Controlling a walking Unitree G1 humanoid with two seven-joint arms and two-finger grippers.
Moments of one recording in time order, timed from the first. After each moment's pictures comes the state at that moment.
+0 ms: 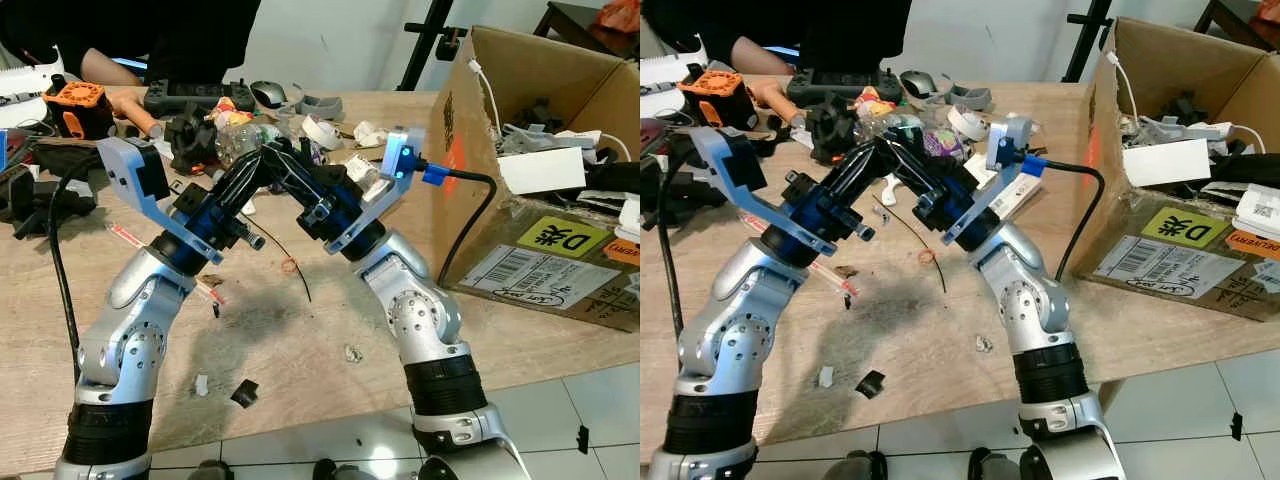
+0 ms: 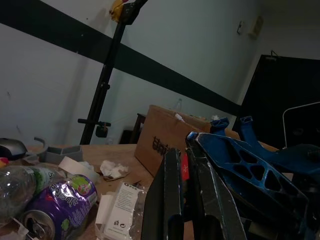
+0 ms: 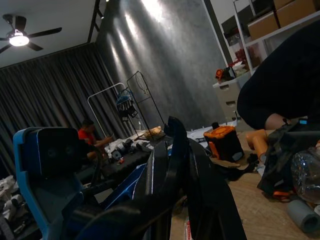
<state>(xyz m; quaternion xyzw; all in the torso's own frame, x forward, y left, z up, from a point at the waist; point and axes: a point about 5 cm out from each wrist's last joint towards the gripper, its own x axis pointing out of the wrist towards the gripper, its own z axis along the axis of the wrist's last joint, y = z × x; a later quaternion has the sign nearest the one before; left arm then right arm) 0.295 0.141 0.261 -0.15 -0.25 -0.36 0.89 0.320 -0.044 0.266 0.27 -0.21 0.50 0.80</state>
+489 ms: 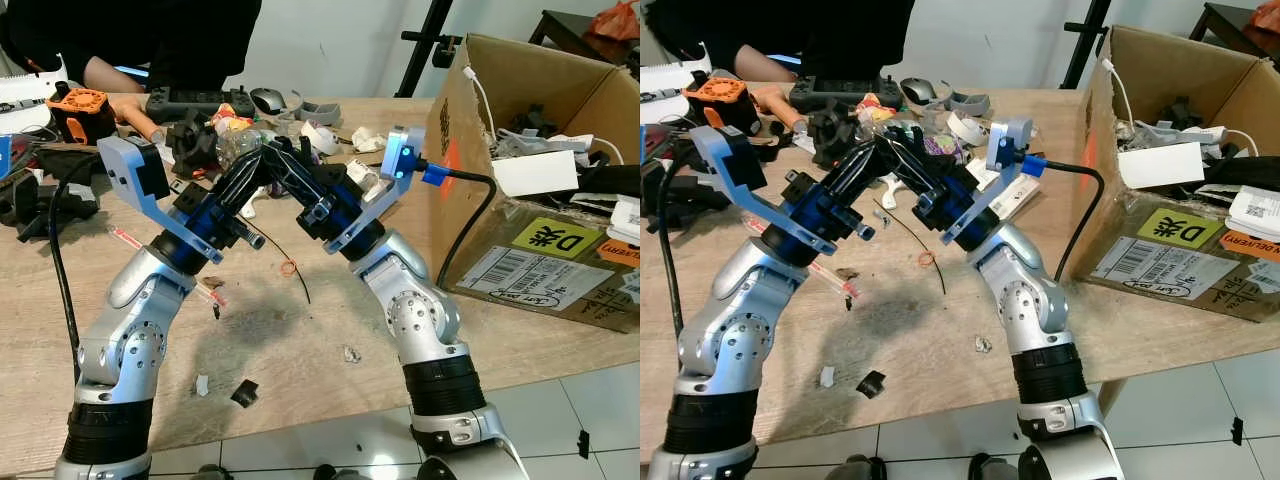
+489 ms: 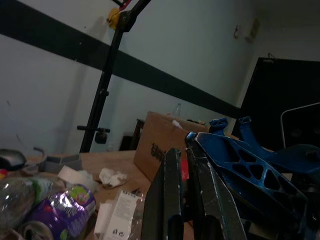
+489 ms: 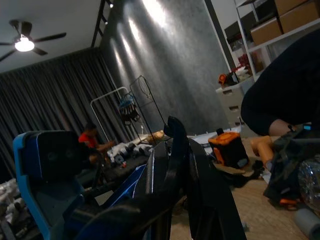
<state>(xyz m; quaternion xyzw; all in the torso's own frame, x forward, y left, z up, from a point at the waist) 0.296 0.142 0.264 -0.15 -0.26 -0.35 0.89 0.320 -0.044 0.268 0.28 -0.21 0.50 0.79</state>
